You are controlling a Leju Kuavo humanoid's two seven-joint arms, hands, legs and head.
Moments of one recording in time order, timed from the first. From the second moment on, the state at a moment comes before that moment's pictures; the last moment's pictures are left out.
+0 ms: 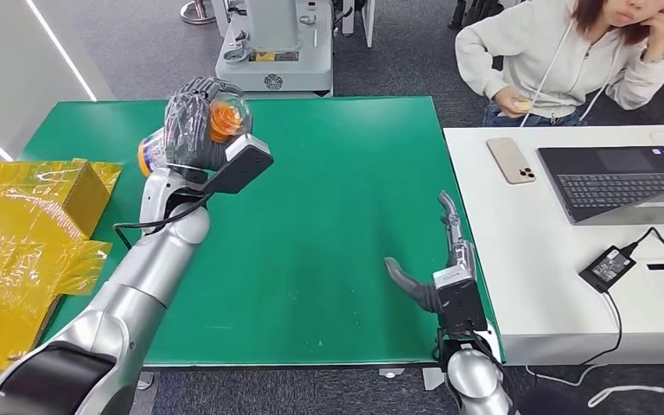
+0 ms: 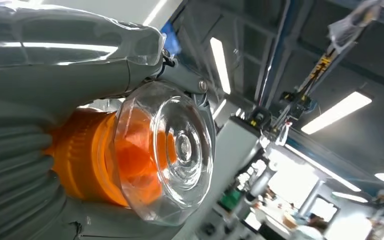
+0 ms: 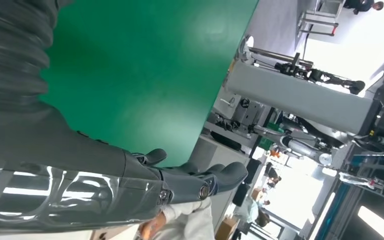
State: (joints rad) left arm -0.87 -0.14 -0.42 -0.67 -0.86 0.59 -0.30; right arm -0.08 0.03 0.33 -1.51 0.23 -0.29 -0.57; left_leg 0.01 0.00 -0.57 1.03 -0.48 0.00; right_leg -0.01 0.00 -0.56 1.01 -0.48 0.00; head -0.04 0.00
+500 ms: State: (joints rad) left arm -0.92 -0.01 -0.50 -0.62 -1.53 0.62 -0.04; right arm 0.07 0.01 0.29 -1.59 0.22 -0.33 -0.61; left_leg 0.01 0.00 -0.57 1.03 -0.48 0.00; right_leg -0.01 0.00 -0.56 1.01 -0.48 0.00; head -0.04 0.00
